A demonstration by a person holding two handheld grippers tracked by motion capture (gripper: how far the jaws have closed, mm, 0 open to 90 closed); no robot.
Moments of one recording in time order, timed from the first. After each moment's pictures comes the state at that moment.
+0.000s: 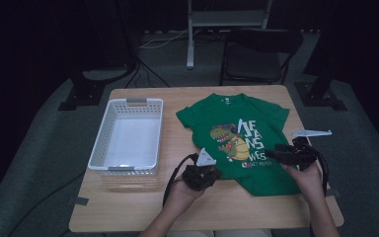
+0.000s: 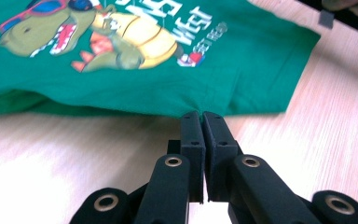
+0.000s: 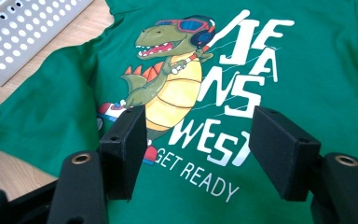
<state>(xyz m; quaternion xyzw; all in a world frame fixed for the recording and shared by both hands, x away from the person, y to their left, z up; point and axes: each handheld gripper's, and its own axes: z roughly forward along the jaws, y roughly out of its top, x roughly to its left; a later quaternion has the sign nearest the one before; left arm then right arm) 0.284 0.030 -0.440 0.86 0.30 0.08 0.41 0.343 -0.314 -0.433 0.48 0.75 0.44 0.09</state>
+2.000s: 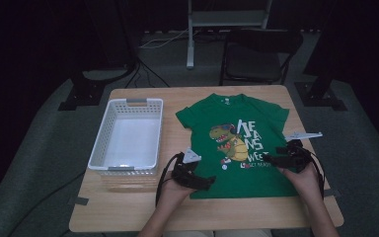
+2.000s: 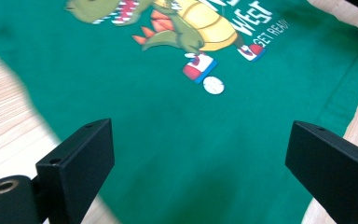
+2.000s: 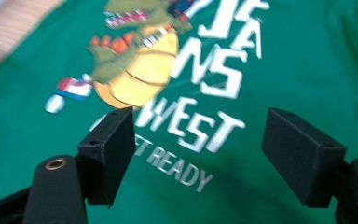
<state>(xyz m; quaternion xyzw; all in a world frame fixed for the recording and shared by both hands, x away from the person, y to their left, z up) 0.313 0.048 -0.464 0.83 0.36 0.09 0.41 0.349 -0.308 -0.453 0.49 0.77 0.38 0.11</state>
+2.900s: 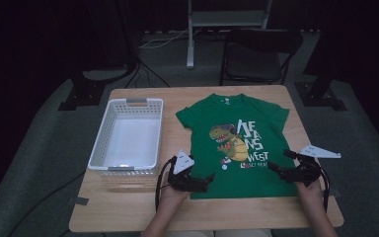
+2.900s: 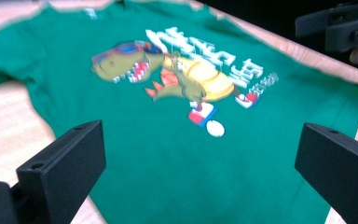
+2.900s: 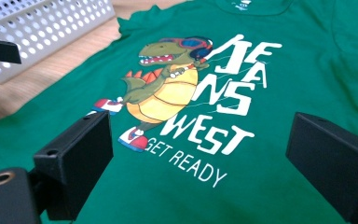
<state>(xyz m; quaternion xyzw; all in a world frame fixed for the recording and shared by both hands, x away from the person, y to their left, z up) 0.292 0.070 -0.467 0.76 0.33 0.17 0.53 0.305 -0.325 -0.464 0.44 0.73 0.50 0.16</state>
